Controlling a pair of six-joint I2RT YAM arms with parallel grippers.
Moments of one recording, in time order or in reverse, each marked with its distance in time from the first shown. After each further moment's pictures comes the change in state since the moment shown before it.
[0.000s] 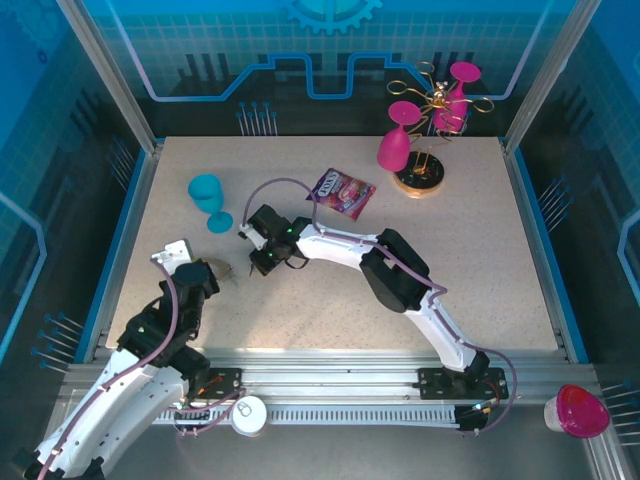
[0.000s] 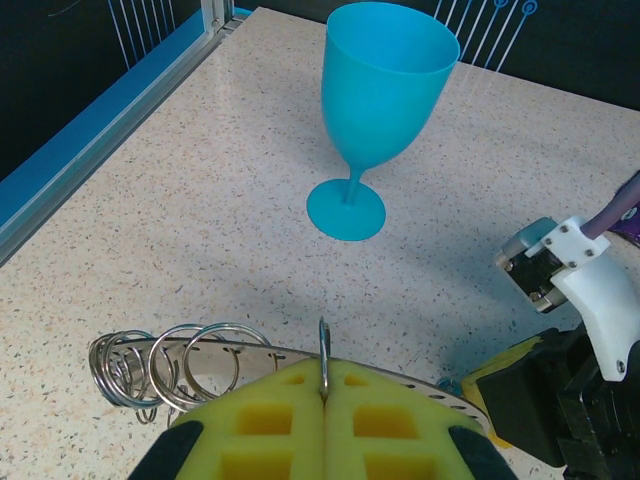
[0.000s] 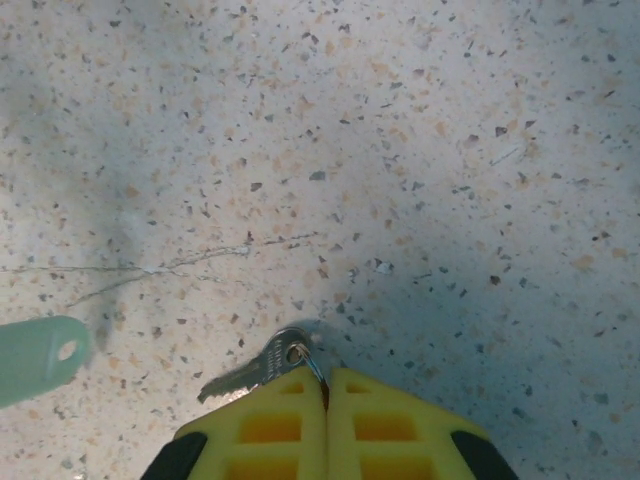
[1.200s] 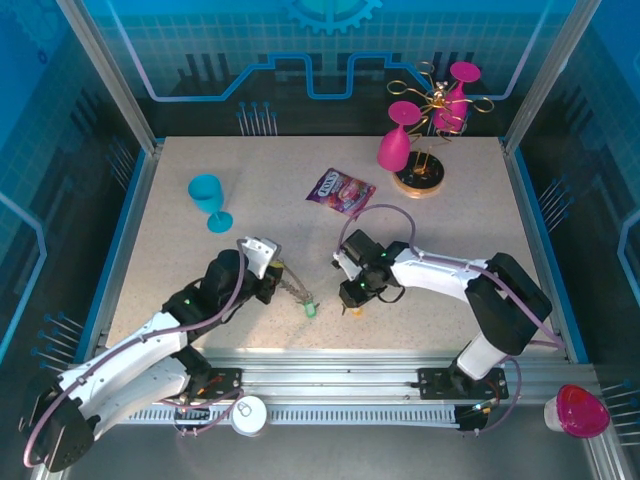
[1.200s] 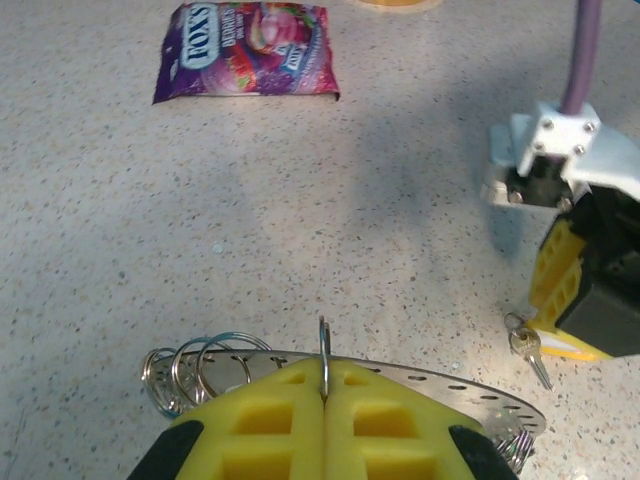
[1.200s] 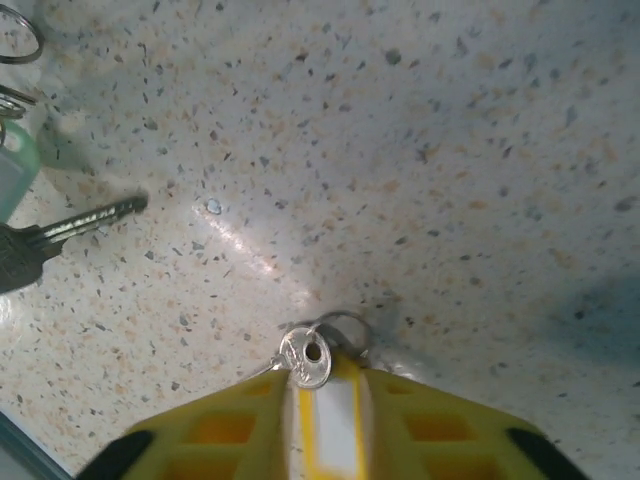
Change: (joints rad) left arm -0.172 0.362 -0.058 0.488 0.647 0.444; right arm -0.186 -0.762 -0.969 -0.069 -0.043 0.064
